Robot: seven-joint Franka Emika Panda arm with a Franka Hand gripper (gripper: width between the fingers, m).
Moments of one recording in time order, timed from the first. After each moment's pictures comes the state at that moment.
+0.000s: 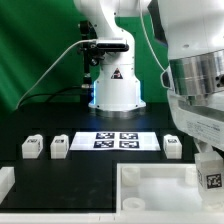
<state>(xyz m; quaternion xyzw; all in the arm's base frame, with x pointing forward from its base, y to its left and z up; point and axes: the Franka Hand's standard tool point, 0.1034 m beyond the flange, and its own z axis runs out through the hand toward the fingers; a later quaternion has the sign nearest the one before) 0.624 0.127 0.076 -0.81 0.57 0.03 0.11</state>
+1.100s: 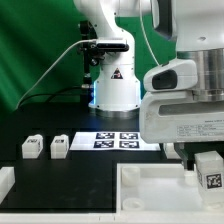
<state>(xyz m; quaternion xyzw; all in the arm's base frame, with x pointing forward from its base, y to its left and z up) 0.626 0.120 0.081 -0.99 0.11 -0.01 0.06</state>
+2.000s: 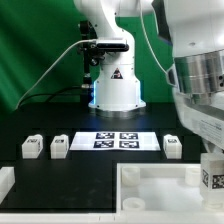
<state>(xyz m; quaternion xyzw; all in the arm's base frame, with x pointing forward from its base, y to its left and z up) 0.626 0.138 0.078 -0.73 0.67 0.04 0.10</state>
